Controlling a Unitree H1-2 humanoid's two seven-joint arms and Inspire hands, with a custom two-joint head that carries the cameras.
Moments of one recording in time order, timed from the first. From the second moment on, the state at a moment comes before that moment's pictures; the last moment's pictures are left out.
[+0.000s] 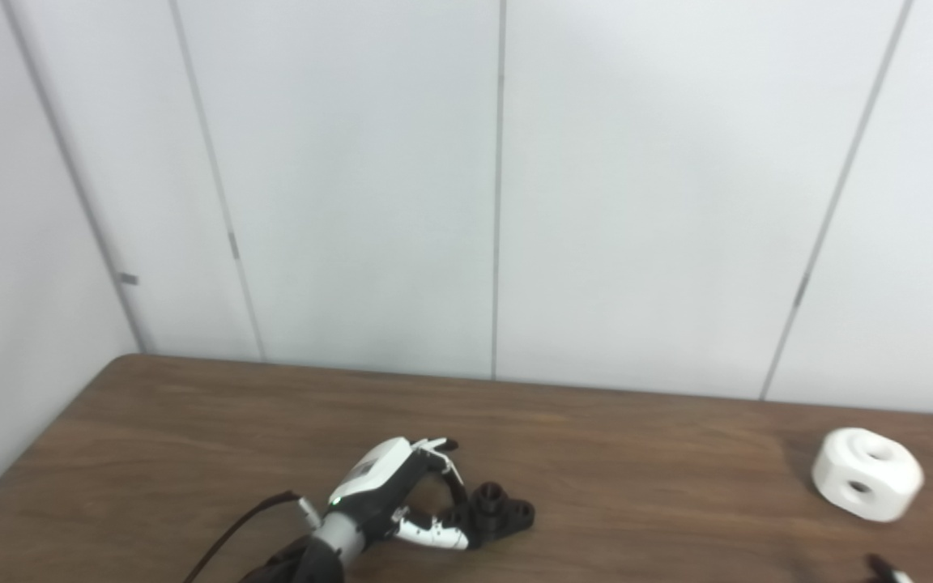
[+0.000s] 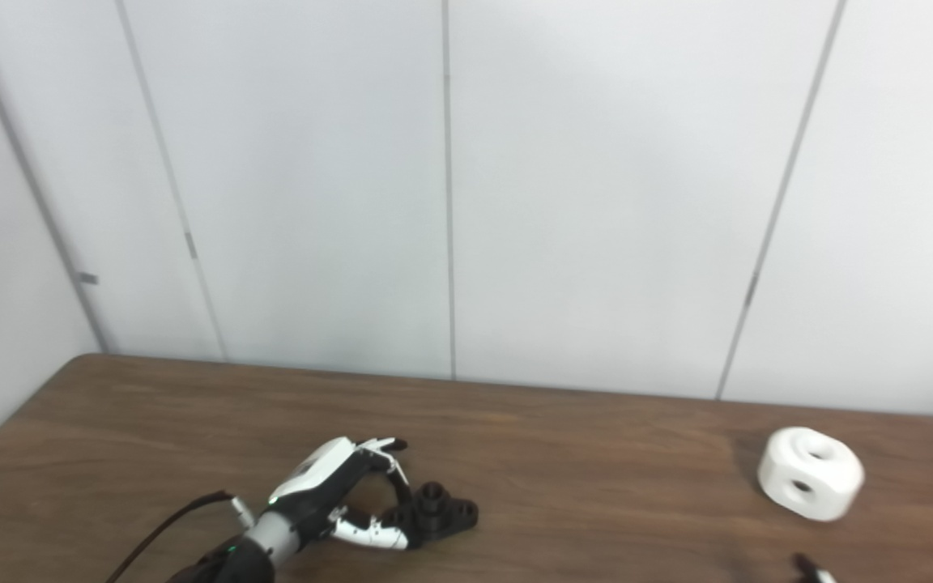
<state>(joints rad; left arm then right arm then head) -0.34 0.33 -0.28 0.10 0.47 0.14 -0.20 0.28 -0.16 -0.11 -0.25 -0.07 -0.22 0.02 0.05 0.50</state>
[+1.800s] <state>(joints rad) -0.28 0.34 -0.28 0.08 0.47 -0.05 -0.25 0.23 -0.14 -0.10 -0.50 -0.46 0.02 -0.22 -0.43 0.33</state>
